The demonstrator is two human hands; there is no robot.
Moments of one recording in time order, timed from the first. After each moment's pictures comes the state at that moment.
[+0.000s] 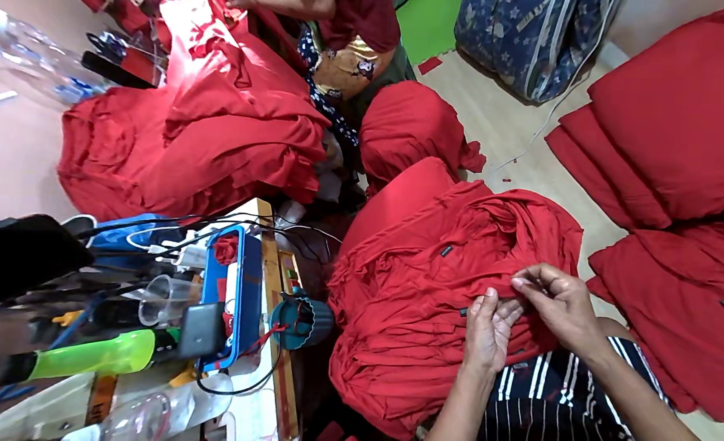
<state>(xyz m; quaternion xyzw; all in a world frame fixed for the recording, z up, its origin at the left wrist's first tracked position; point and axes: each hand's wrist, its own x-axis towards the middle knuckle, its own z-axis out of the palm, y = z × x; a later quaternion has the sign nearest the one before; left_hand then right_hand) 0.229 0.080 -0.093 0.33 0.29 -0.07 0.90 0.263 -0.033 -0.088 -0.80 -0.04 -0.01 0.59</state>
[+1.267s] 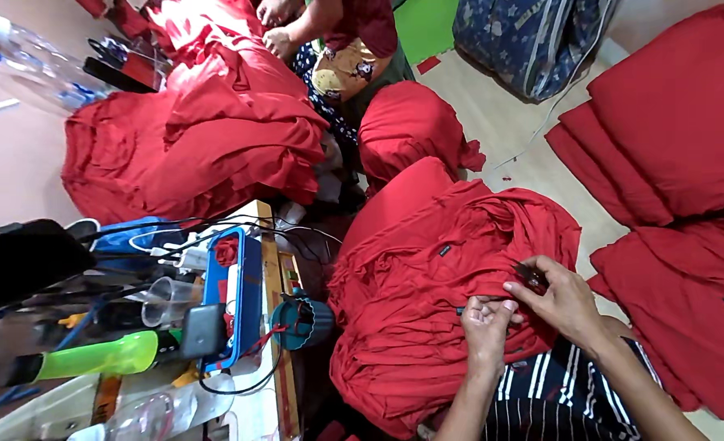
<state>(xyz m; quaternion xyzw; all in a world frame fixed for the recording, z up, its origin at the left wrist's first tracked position) 0.219 0.075 -0.096 0.51 0.26 0.00 0.82 0.275 -0.050 -0.096 -0.89 -0.07 0.03 0.45</state>
